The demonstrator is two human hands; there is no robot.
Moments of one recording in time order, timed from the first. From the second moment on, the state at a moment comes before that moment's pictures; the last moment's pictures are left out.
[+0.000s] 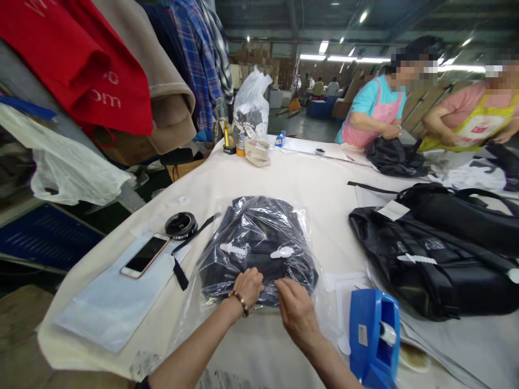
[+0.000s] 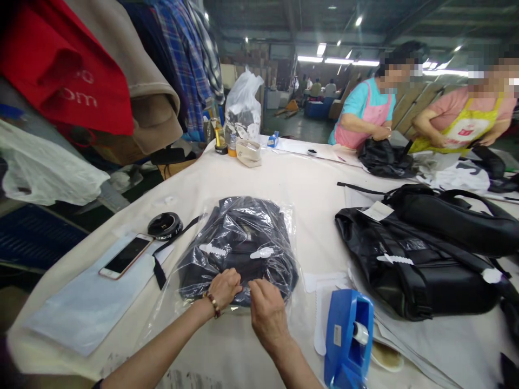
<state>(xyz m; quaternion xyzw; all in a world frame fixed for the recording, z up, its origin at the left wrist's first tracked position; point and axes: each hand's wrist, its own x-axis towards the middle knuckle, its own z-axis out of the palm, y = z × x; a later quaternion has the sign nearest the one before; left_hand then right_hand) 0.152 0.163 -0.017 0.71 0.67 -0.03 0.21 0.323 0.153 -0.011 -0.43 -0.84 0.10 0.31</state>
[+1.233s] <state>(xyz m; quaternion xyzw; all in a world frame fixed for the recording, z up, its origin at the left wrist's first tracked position) 0.015 0.107 0.018 0.55 0.82 -0.10 0.14 0.339 0.159 -0.046 -0.35 -0.90 0.07 0.23</state>
